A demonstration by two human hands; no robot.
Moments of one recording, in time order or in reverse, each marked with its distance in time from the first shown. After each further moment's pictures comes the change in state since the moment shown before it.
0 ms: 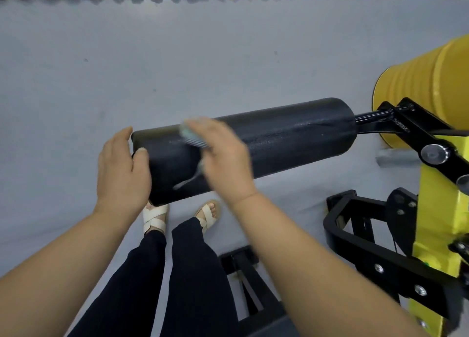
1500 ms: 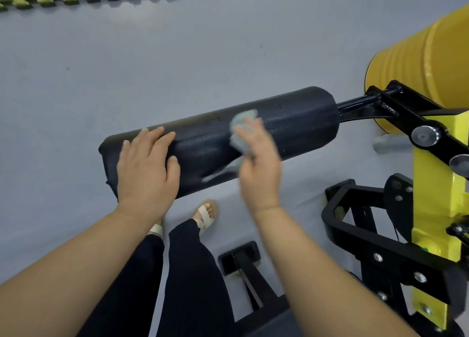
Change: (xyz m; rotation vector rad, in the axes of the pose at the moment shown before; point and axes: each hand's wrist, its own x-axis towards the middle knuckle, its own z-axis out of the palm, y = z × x) left_hand -0.013 0.031 0.043 0.341 -0.051 0.398; right_hand -0.036 0.062 -0.043 0.040 0.323 0.074
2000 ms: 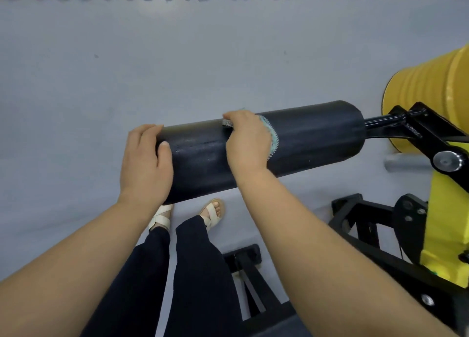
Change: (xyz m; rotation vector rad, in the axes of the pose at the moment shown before) left_hand 0.003 -0.037 -0.022 -0.307 0.109 -0.272; right_hand 0.052 -0.035 0.062 -0.575 -0.407 0.243
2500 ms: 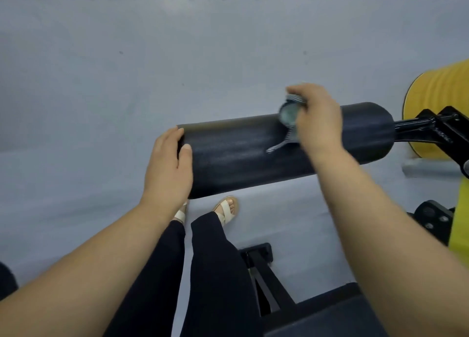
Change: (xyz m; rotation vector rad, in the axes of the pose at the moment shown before) left_hand -0.010 -0.012 -0.018 -0.139 -0.115 -0.136; right_hand 0.026 0.024 -0.048 0.194 0.068 -0.018
